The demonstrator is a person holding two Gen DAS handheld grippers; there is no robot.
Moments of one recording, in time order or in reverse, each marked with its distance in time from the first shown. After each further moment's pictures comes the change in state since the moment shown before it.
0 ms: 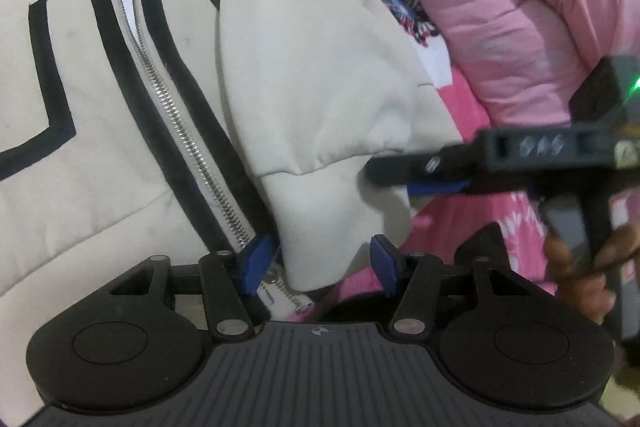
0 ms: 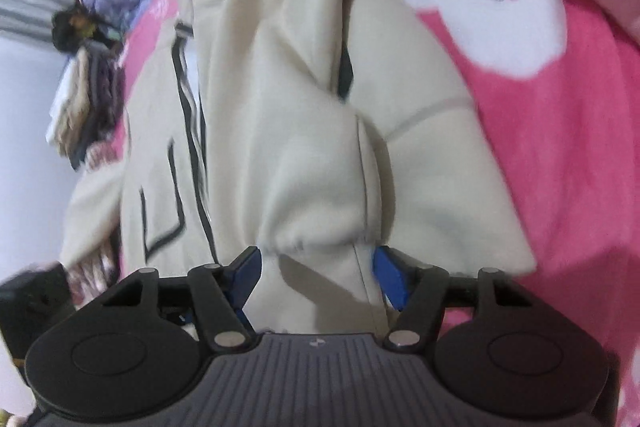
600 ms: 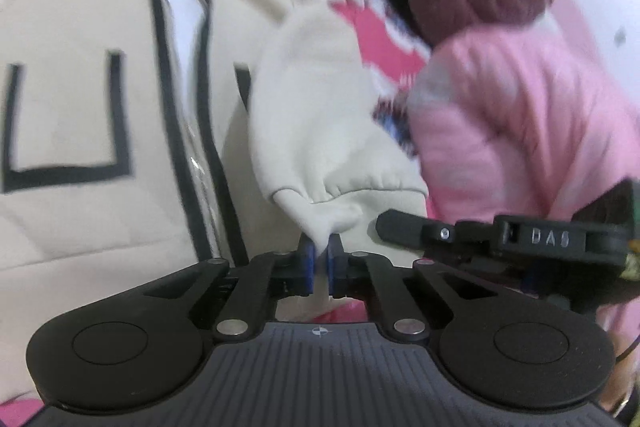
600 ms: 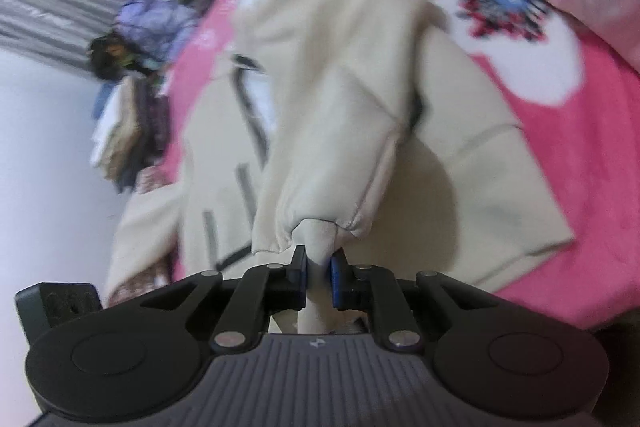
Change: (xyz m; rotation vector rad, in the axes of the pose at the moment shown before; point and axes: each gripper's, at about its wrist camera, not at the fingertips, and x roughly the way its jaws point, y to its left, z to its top) left arm -0.103 0.006 0.005 -0.258 -0.269 -0.052; right arm -0.060 0.068 -0.008 -0.024 -0.127 0.146
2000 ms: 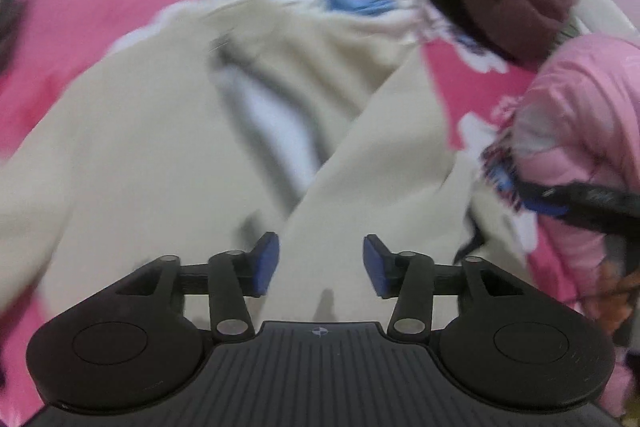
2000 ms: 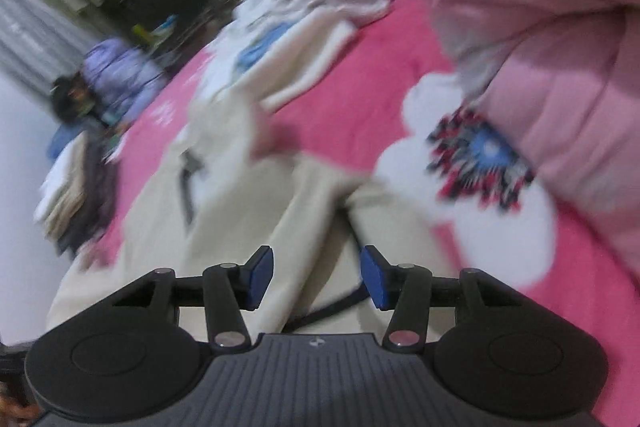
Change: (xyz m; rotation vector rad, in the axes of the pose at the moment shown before) left arm 0.034 0.019 0.137 0.314 0.033 0.238; right arm 0.015 -0.020 0.093 -0.078 -0.248 -0.247
